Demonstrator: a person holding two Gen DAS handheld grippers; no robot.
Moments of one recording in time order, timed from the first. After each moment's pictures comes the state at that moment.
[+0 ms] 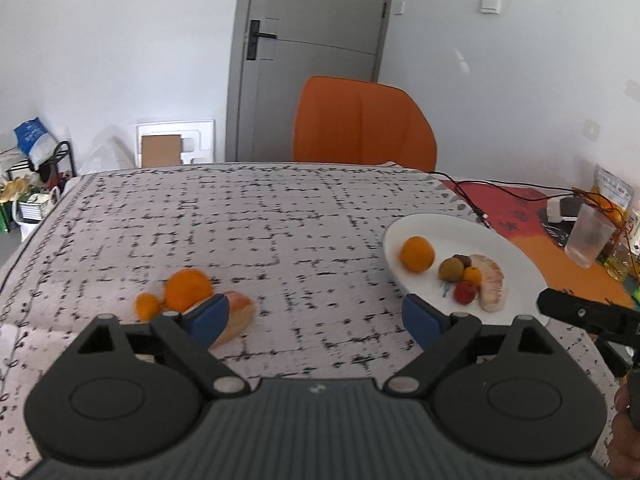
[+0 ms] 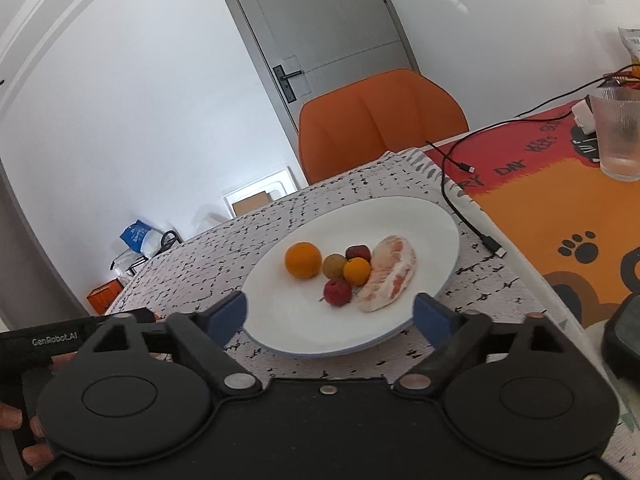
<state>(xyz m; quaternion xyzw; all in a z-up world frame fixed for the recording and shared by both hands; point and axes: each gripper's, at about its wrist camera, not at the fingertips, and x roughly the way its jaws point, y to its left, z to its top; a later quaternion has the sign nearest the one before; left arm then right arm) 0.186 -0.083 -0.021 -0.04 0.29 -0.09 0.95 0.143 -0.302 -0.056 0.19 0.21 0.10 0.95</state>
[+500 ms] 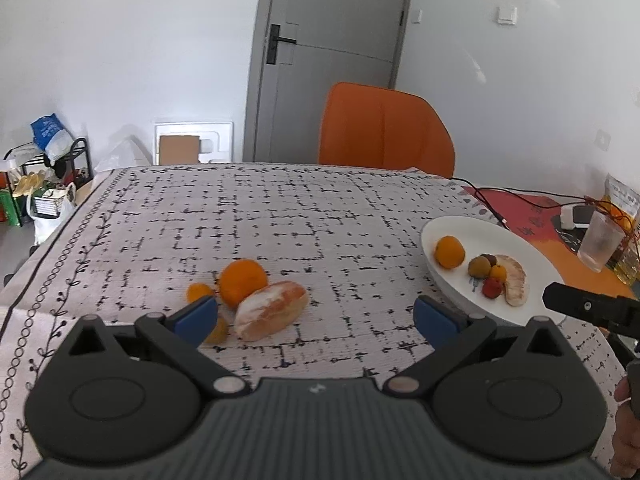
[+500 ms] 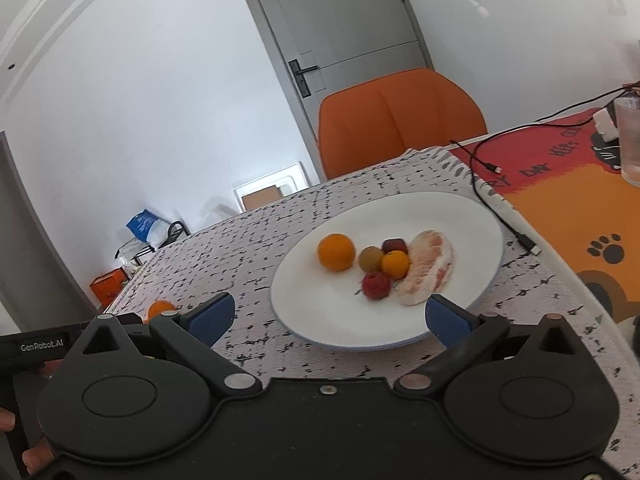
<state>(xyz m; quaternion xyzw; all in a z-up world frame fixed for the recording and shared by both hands) 0.172 -0.046 -0.024 -0.05 0.28 -0.07 0.96 0.143 -0.269 -0.051 0.17 0.21 0.12 0.95</state>
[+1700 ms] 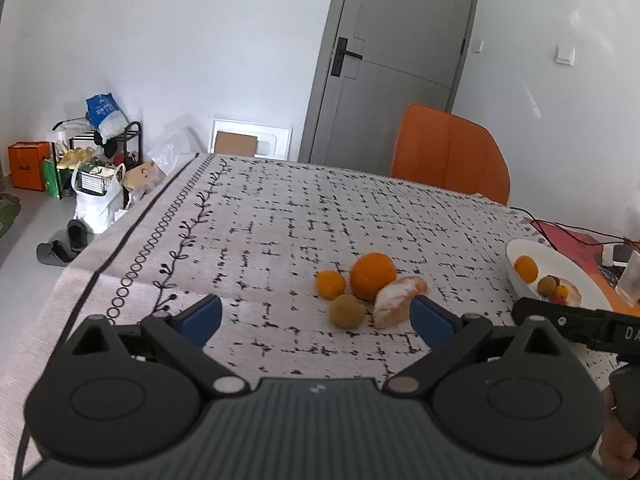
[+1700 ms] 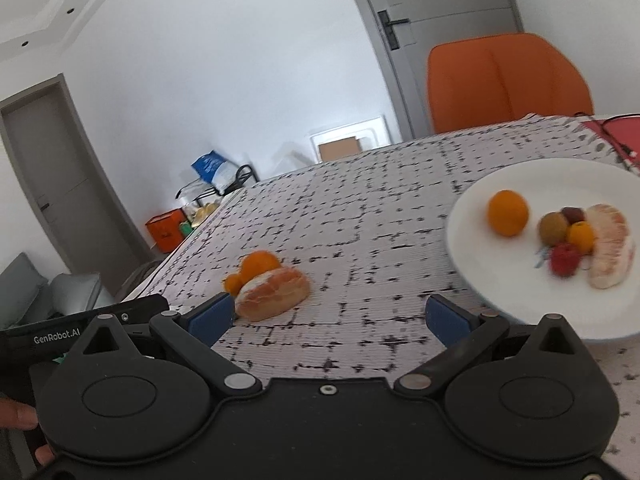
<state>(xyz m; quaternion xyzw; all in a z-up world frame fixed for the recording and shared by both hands) 0.152 0.043 -0.041 -0.10 0.26 0.00 0.96 0.173 -0.161 -0.050 0.13 0.26 0.23 0.93</state>
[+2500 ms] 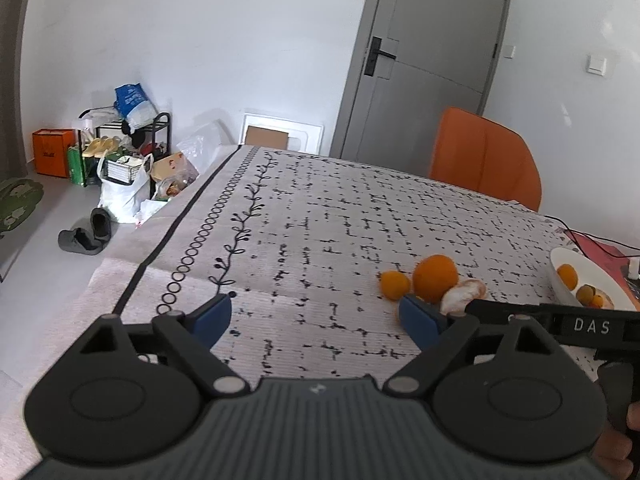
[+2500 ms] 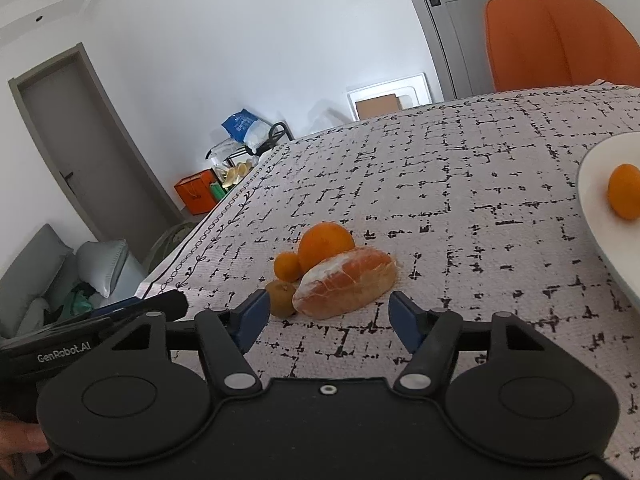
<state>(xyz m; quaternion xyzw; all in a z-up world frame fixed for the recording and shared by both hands) 0.155 0.082 -0.053 -0.11 0.27 0.04 0.96 0.209 -0.094 -0.060 0.12 0.31 0.28 0.90</state>
